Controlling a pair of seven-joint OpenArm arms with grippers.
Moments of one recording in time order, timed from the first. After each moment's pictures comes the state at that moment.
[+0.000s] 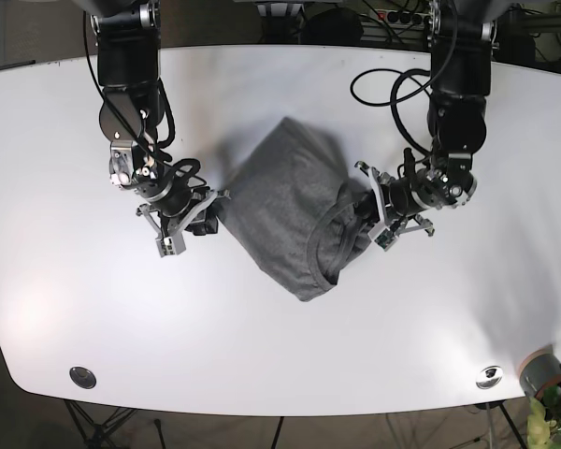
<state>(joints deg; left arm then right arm) -11.2 -13.0 4.7 71.2 -6.2 -40.0 32.9 6.5 7.3 -1.0 76.2 19.2 17.6 -31.4</state>
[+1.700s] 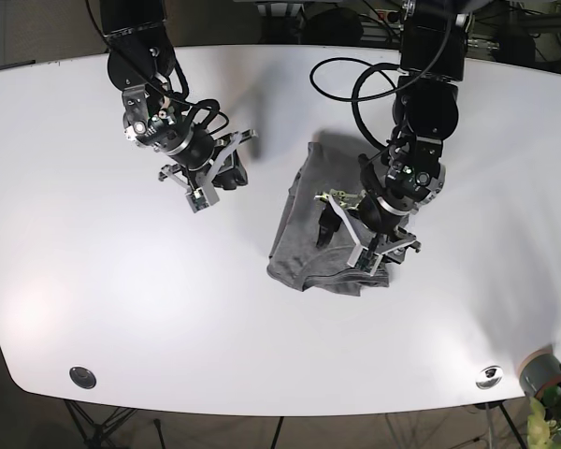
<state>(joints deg) -6.0 -5.9 8.0 89.9 -5.1 -17.8 31.4 -6.4 8.4 -8.3 94.8 19.5 17.5 -37.8</state>
